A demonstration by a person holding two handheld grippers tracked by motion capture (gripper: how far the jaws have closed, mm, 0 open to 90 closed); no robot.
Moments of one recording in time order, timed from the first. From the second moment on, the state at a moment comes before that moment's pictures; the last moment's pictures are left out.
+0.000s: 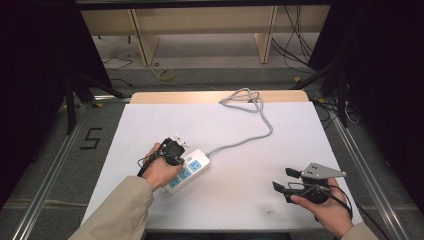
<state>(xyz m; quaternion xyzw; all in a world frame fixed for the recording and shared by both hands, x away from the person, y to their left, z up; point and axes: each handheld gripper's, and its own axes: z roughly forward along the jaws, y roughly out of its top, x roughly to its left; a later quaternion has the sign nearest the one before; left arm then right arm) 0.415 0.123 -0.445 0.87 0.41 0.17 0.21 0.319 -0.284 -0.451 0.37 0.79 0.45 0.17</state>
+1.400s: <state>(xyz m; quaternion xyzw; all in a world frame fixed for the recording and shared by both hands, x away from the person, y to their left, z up) 0.413 0.125 -0.445 0.87 0.42 0.16 0.21 0.316 -0.285 -0.450 0.38 0.79 0.45 0.17</state>
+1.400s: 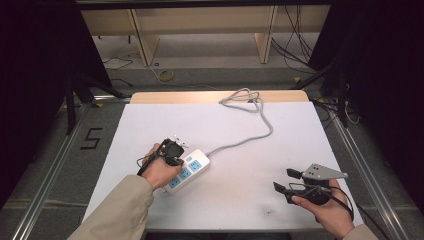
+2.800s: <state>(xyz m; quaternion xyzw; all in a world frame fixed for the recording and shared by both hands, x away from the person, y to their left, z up) 0.414 0.131 -0.444 0.87 0.42 0.15 0.23 0.317 -0.285 -0.450 0.38 0.79 0.45 0.17</state>
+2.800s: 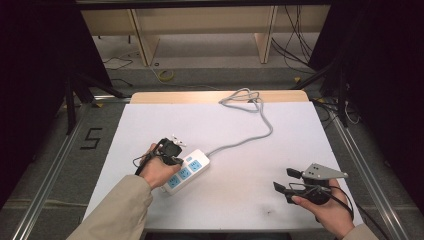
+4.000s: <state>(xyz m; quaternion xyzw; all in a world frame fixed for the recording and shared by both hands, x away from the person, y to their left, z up) 0.401 0.150 -0.424 0.83 0.40 0.19 0.32 0.317 -0.285 -0.450 0.38 0.79 0.45 0.17</state>
